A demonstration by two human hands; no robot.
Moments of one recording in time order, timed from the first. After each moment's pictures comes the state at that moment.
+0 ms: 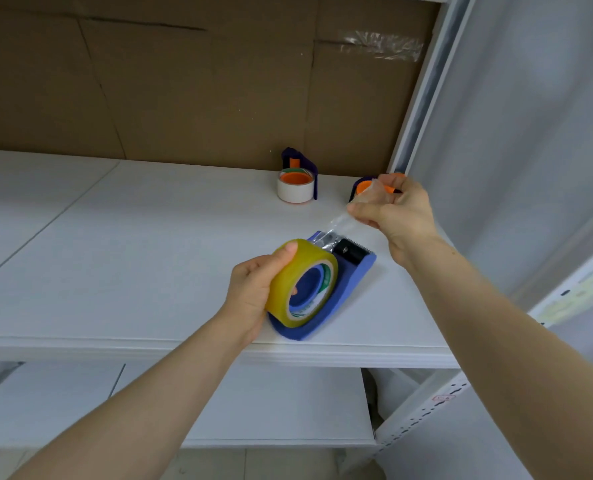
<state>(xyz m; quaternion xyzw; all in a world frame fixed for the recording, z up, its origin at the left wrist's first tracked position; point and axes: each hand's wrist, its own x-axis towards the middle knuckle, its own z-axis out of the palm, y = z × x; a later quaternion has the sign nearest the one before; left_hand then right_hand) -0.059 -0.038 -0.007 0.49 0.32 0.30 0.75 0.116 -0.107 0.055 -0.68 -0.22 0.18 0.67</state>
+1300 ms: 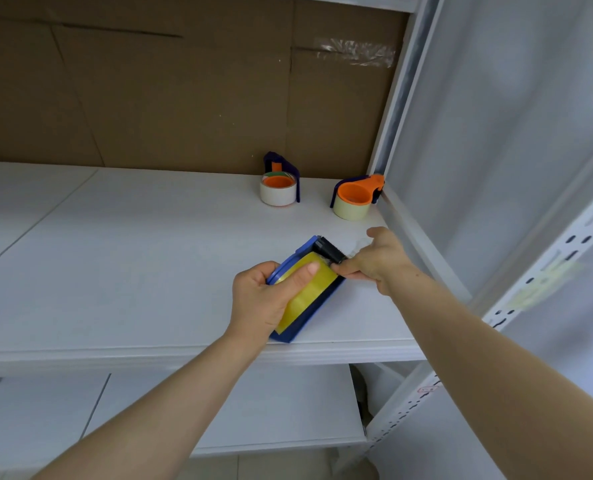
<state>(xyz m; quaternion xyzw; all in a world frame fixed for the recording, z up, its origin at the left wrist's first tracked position) -0.047 -0.066 -0.018 0.58 0.28 0.37 0.67 0.098 -0.138 0.034 -0.78 -0.14 0.32 0.52</state>
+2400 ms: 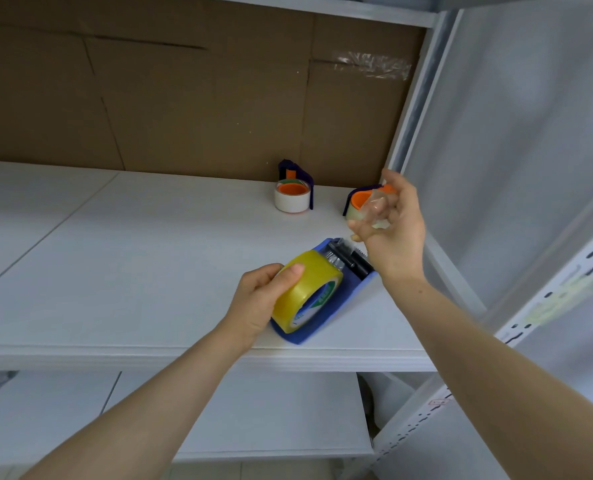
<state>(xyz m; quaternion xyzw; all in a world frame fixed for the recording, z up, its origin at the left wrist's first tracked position) -0.068 -0.038 -0.016 0.60 0.22 0.29 0.71 0.090 -0.122 0.040 -0.70 -0.33 -0.02 0.63</state>
